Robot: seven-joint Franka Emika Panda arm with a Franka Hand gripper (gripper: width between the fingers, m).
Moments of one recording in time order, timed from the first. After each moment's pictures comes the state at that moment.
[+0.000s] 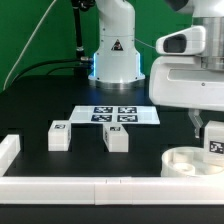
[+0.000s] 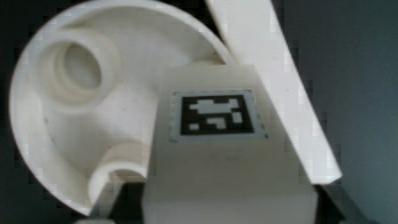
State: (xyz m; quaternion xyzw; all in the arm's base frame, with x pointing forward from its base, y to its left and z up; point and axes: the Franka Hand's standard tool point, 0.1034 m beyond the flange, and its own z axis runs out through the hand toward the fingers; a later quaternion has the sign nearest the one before) arm 0.635 0.112 0.072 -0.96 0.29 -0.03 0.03
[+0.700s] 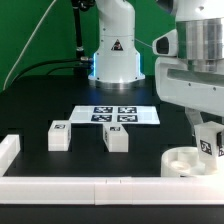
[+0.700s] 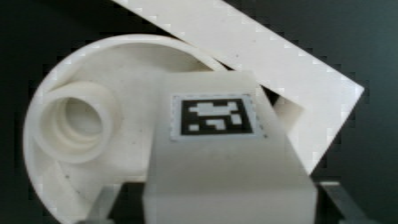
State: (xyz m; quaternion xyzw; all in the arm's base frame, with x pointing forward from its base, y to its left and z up) arm 0.635 0.102 0.071 -0.85 0.52 -0.01 0.06
